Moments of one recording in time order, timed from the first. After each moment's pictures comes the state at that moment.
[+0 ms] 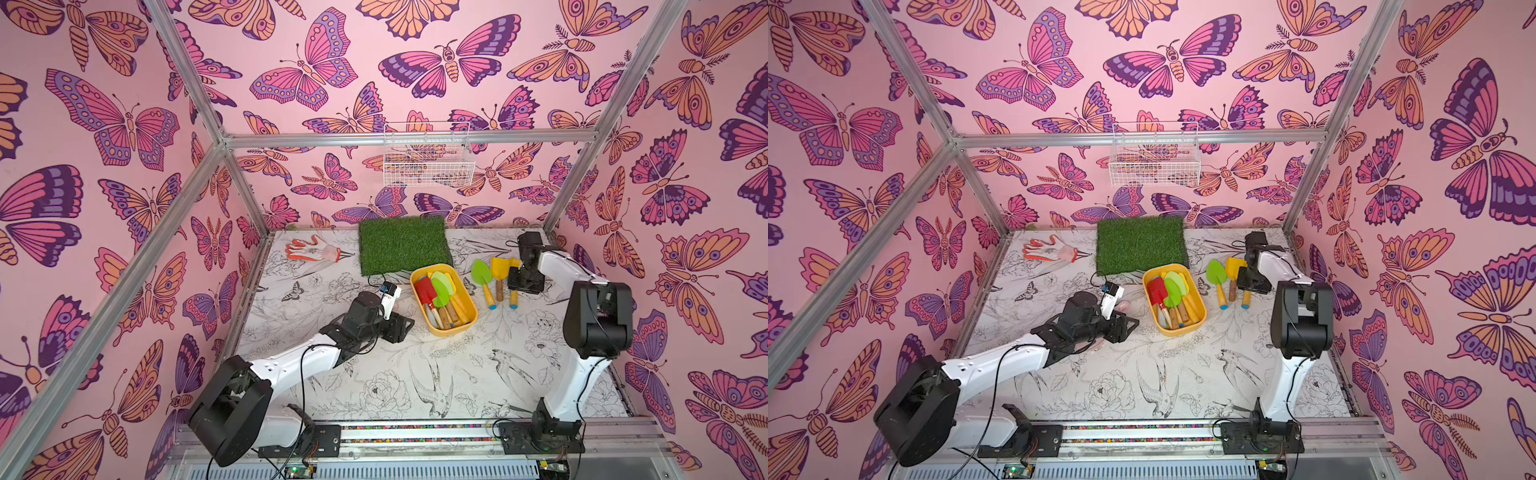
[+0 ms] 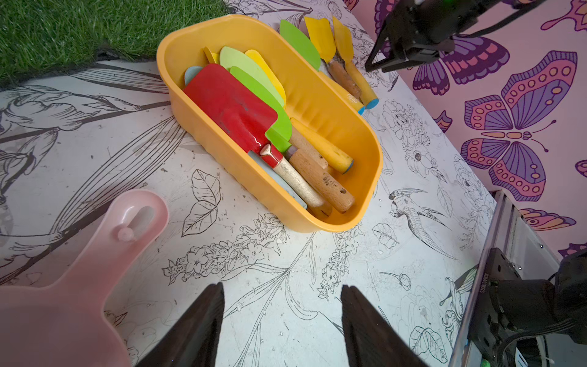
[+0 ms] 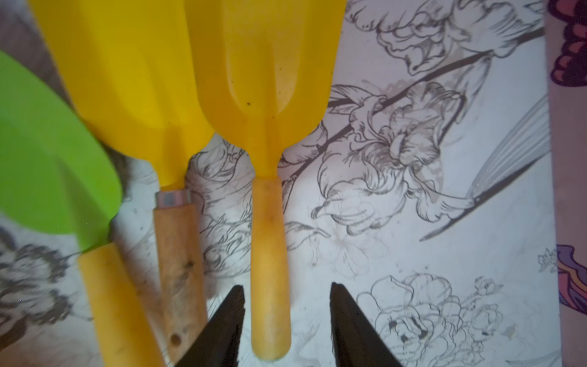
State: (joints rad) left arm -0.66 1.34 0.66 0.10 0.26 -0.33; right arm 0.02 1.88 1.41 -0.79 0.15 0.24
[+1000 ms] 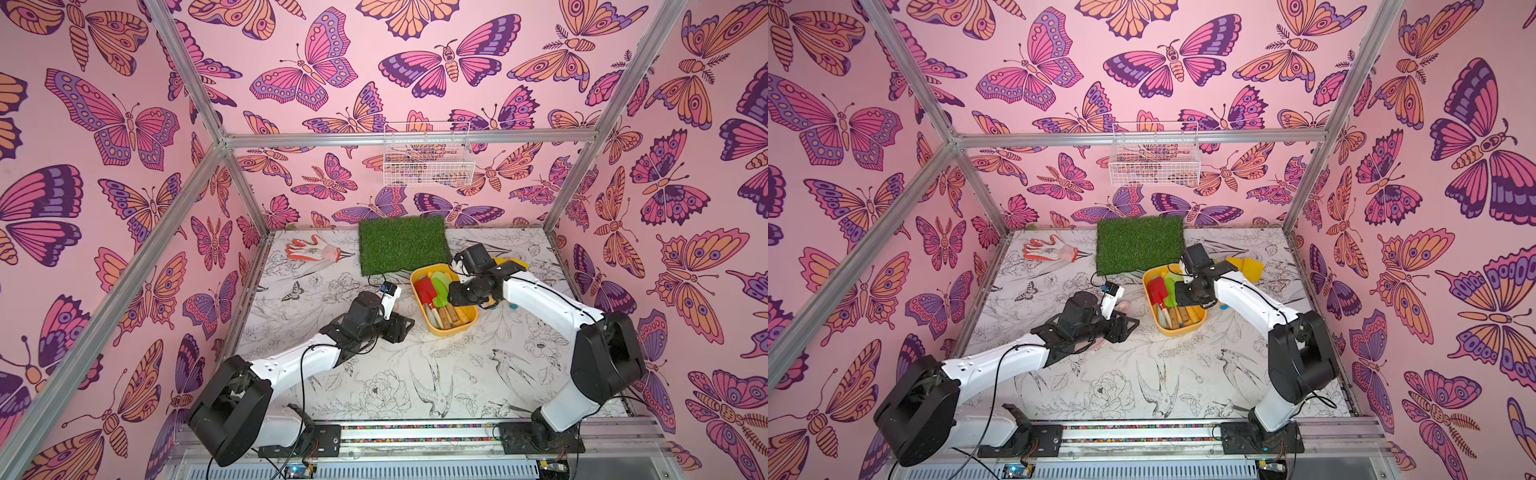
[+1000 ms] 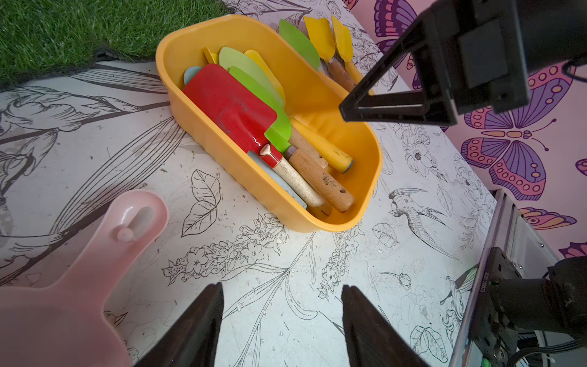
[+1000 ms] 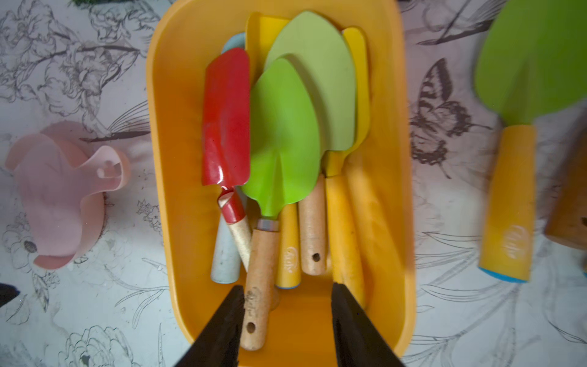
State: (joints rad) left arm -0.66 1.34 0.66 0.10 0.26 -0.33; right arm 0.53 1.67 1.27 -0.74 -0.11 0.28
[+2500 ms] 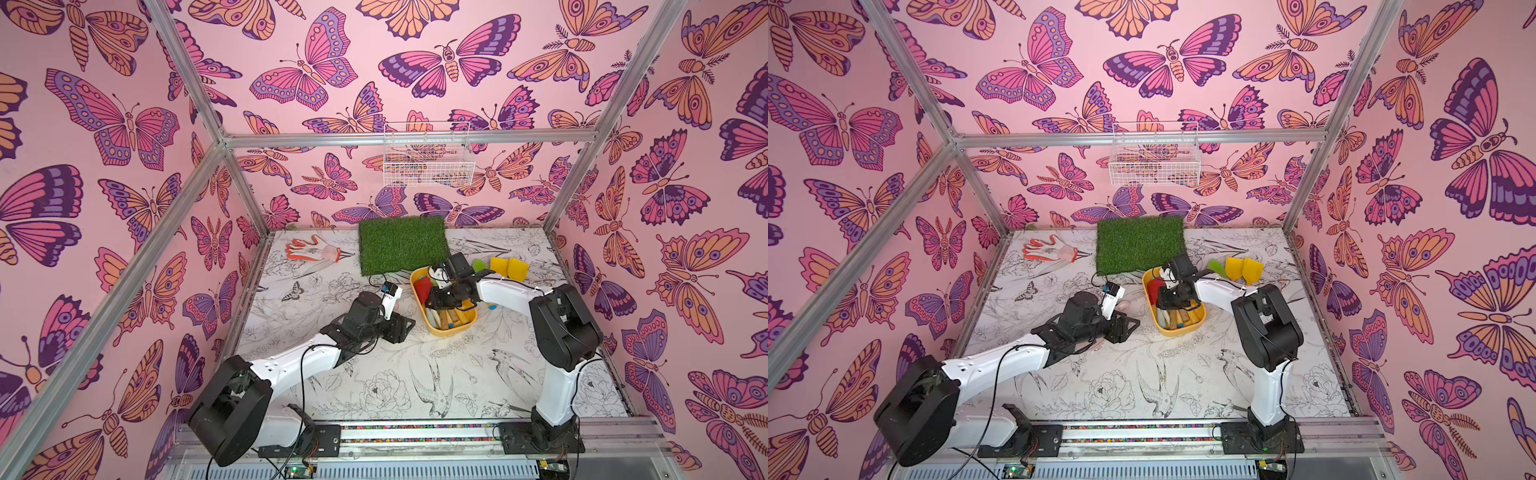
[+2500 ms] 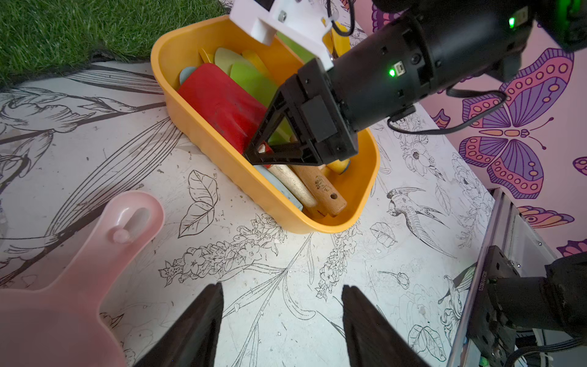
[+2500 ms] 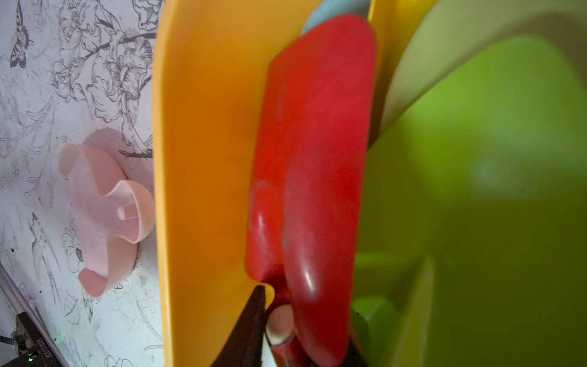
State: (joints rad) left arm -0.67 1.34 0.66 0.10 0.26 -0.33; right arm 0.54 1.92 1.25 -0.41 -0.34 0.31
